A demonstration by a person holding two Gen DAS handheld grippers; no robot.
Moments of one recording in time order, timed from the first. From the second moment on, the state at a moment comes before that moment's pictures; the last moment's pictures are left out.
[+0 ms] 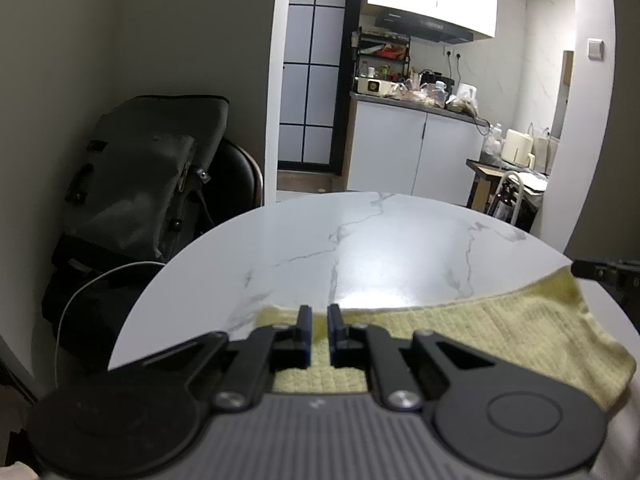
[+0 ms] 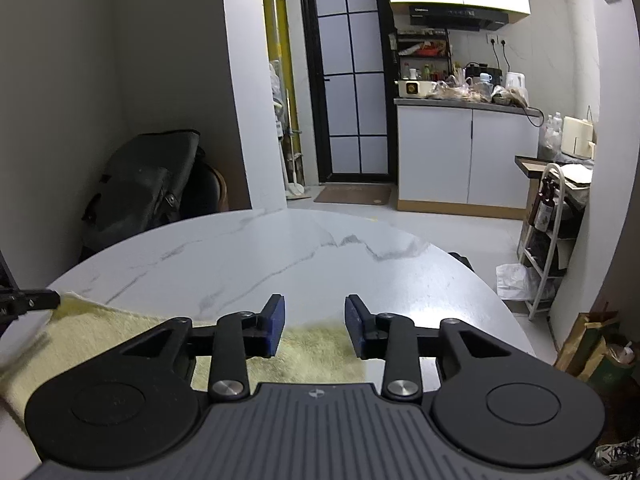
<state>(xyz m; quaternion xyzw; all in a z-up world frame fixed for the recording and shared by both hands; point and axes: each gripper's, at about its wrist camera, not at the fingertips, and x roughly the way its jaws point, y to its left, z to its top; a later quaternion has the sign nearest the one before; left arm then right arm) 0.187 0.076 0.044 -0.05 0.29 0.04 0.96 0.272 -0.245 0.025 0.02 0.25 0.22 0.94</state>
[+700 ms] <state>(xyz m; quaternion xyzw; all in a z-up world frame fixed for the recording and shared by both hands) 0.139 0.056 0.042 -0.04 0.32 0.03 0.95 0.229 -0.246 0.018 -0.01 0.29 0.22 0.93</state>
